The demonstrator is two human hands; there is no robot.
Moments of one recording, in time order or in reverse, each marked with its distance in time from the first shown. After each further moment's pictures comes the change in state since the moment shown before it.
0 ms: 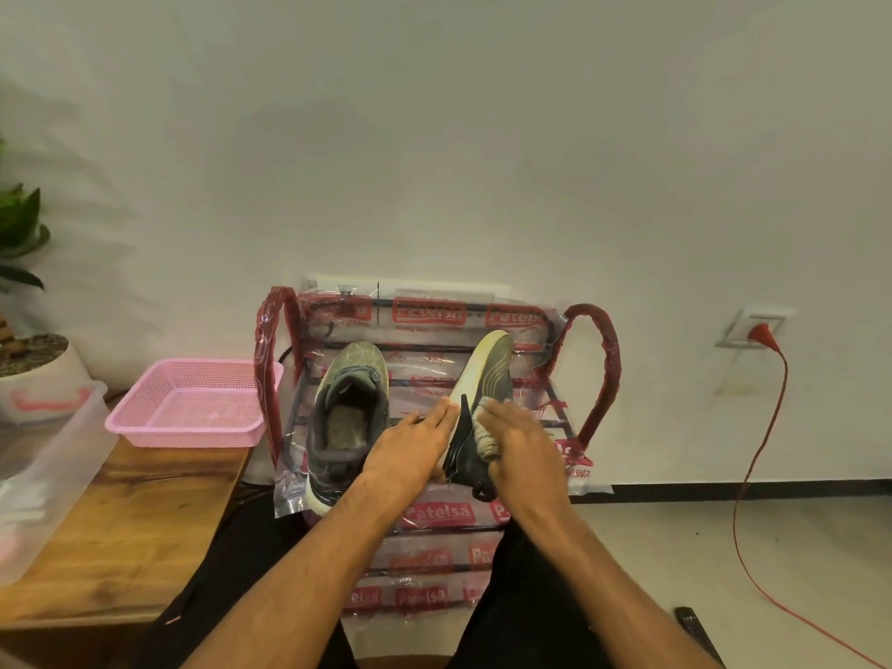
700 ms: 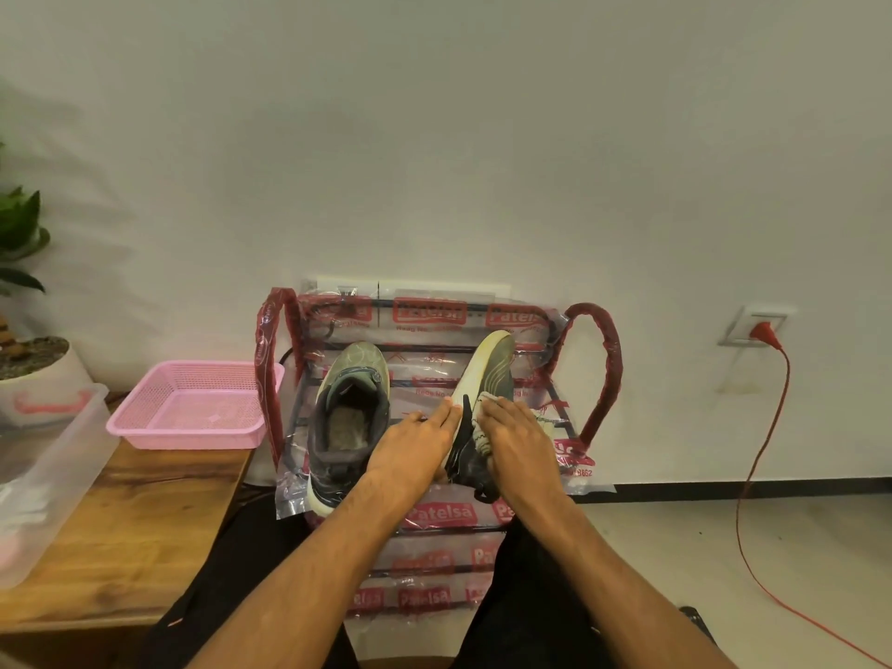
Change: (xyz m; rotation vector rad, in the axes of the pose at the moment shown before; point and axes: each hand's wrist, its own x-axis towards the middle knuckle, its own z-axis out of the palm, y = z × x) left_hand 0.003 0.002 -0.001 0.071 0.006 0.020; right_hand 0.016 0.012 0.021 -0.309 -0.085 -0.092
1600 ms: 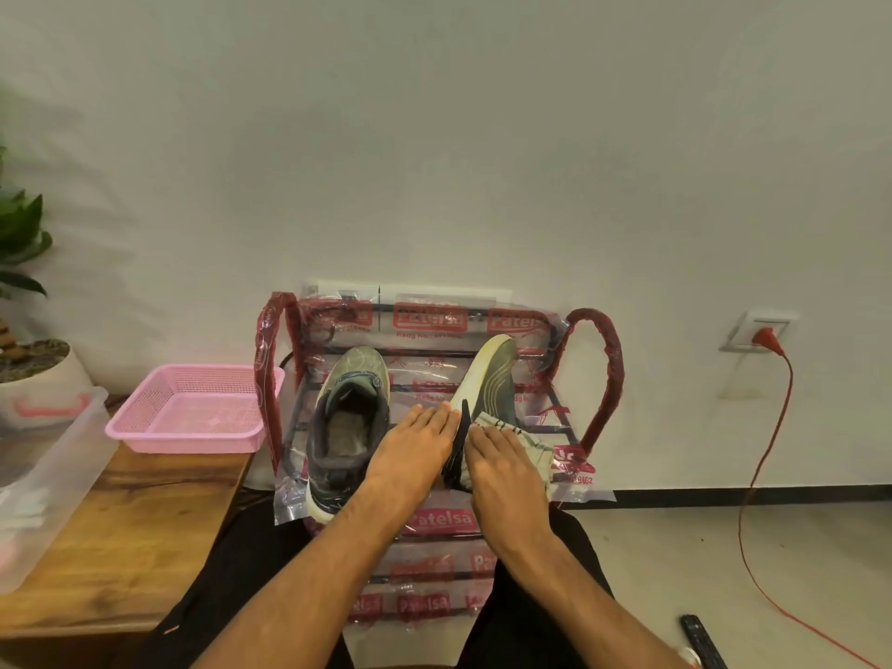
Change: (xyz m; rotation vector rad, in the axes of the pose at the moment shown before) left_hand 0.009 -0.005 0.018 0.125 0.062 0.038; right_hand -0.020 -0.020 0.008 0.017 0.010 -0.017
